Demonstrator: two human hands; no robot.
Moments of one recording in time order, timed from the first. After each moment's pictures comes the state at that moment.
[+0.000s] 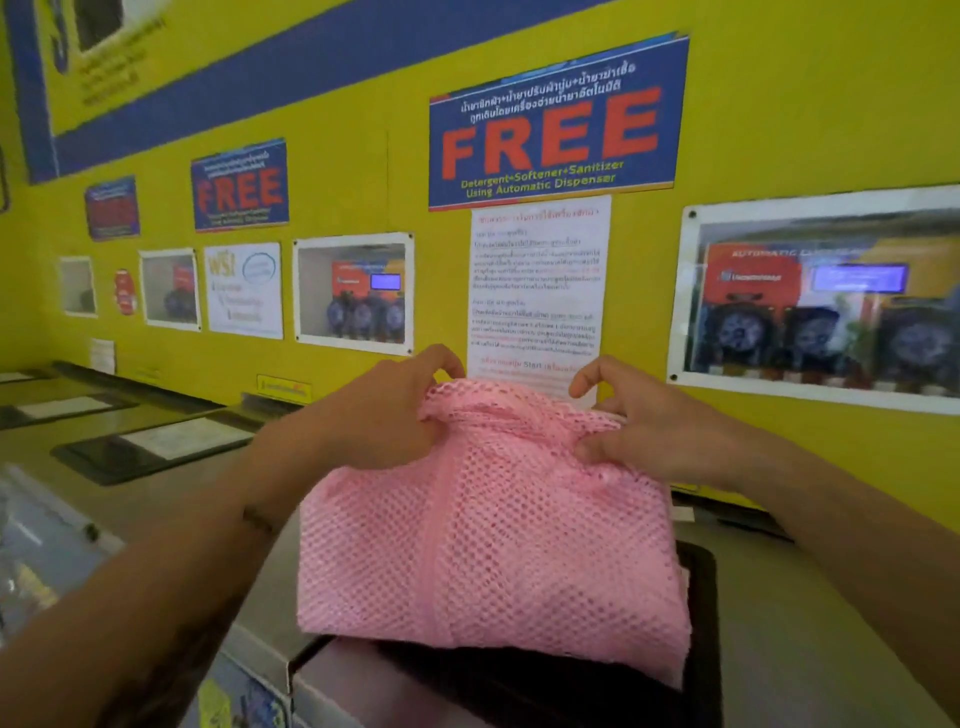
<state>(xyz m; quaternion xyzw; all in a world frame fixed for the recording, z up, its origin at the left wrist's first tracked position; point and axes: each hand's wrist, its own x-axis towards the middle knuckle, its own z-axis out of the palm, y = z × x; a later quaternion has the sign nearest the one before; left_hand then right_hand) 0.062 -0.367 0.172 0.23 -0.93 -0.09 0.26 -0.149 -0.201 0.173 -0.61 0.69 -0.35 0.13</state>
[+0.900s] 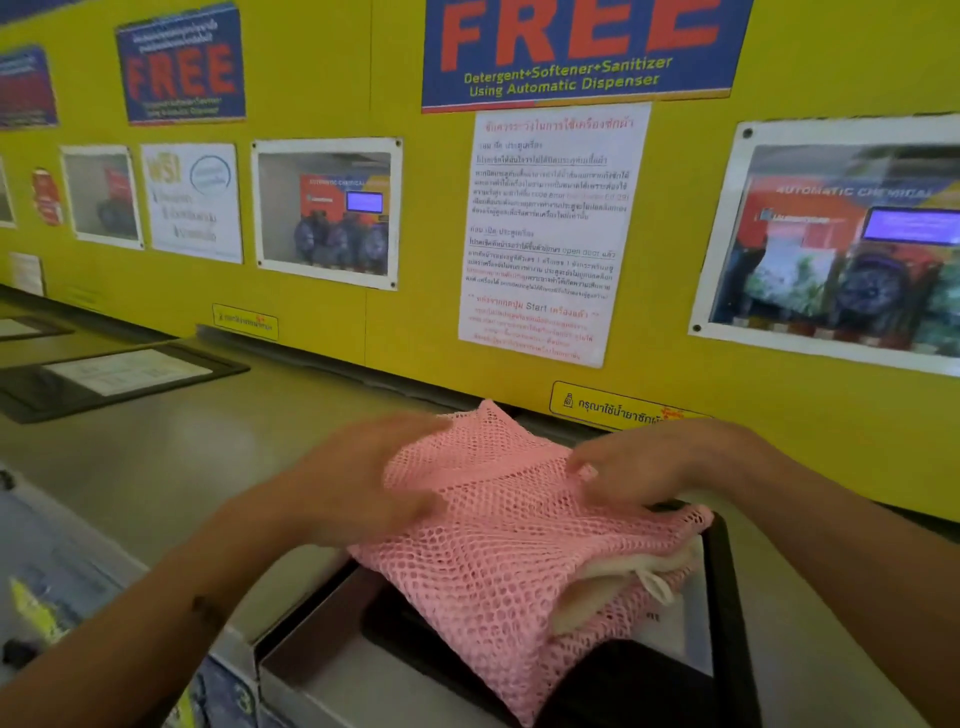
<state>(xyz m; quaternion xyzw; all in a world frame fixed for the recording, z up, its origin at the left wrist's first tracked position) 0.065 -0.408 0.064 0.23 -0.94 -0.12 0.21 -0.171 -0.268 0.118 -0.56 0.81 0.11 0.13</state>
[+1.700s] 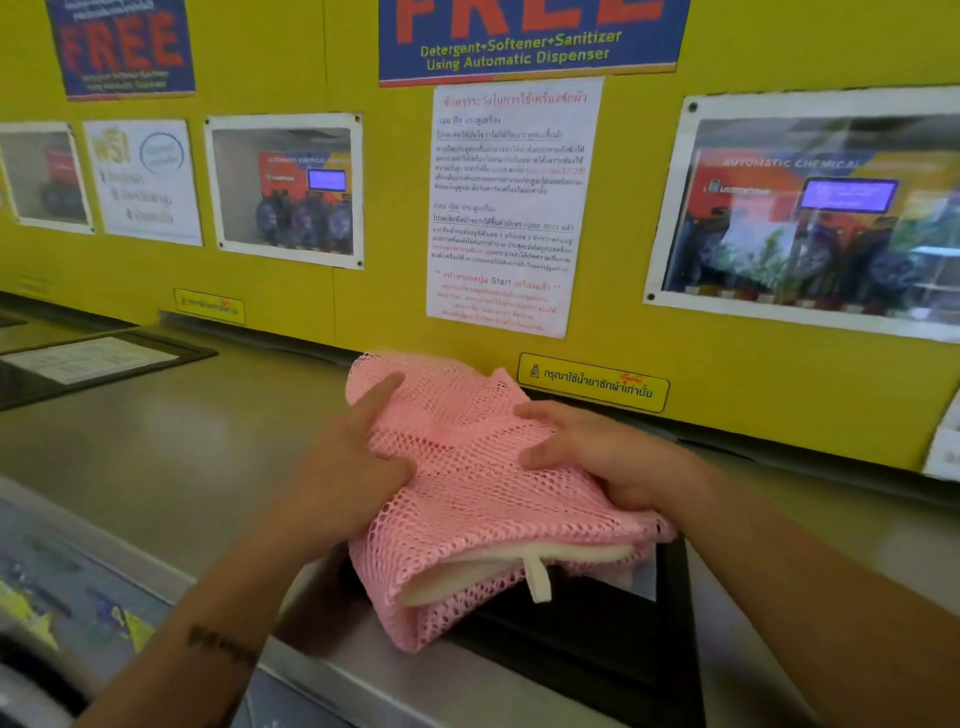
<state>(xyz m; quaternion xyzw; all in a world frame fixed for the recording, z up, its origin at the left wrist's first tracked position) 0.052 -0.355 0.058 0.34 -0.79 -0.39 0.32 -0.161 -0.249 0.077 -0.40 0.70 -0.44 0.39</state>
